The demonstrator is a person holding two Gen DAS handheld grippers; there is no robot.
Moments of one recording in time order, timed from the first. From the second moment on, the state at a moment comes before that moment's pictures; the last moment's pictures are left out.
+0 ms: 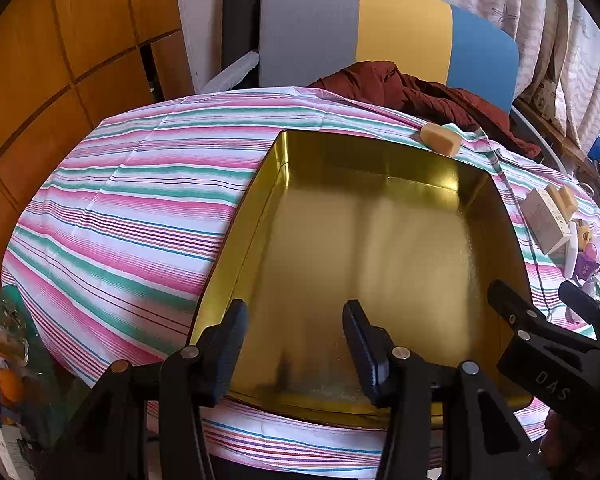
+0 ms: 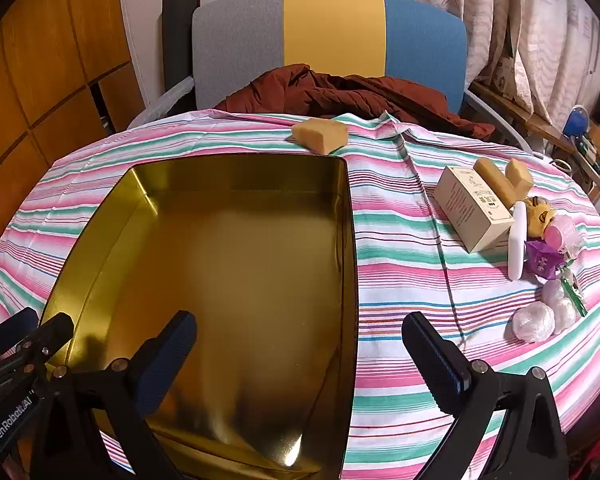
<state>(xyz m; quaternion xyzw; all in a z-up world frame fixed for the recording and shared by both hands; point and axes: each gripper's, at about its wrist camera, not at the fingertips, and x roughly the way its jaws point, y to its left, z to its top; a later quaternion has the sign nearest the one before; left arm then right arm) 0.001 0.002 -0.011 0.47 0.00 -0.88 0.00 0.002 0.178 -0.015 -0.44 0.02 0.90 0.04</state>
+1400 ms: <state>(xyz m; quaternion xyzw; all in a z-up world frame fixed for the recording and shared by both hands) 0.002 0.011 -0.010 0.48 0.00 -0.88 0.01 0.007 0.181 -0.010 -0.43 0.03 0.90 0.02</state>
